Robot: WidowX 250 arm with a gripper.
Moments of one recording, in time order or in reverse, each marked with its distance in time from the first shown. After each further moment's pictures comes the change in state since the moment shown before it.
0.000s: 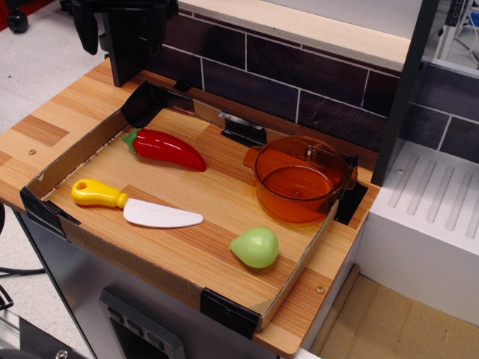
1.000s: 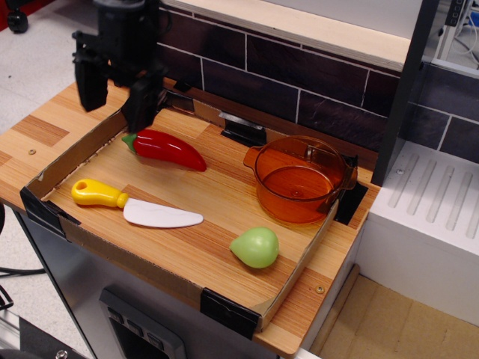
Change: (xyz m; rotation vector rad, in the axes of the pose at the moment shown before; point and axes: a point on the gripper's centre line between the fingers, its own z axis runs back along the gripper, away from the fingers) arm -0.058 0.009 -0.043 0.017 0.159 -0.793
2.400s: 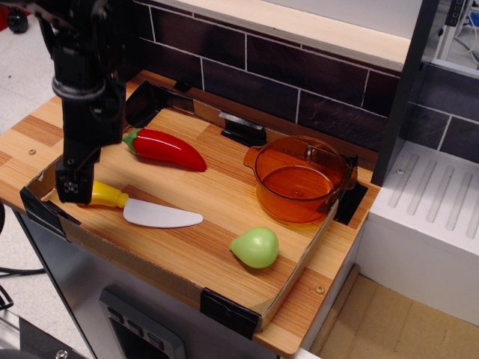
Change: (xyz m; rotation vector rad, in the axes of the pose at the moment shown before) arm -0.036 0.001 -0.053 0.113 -0.030 -0.832
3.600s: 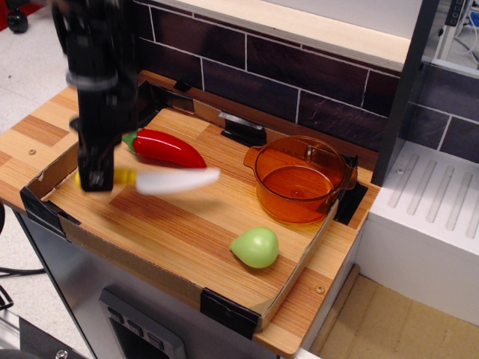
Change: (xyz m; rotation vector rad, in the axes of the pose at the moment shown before) arm 0.014 0.000 0.025 -0.134 -0.085 0.192
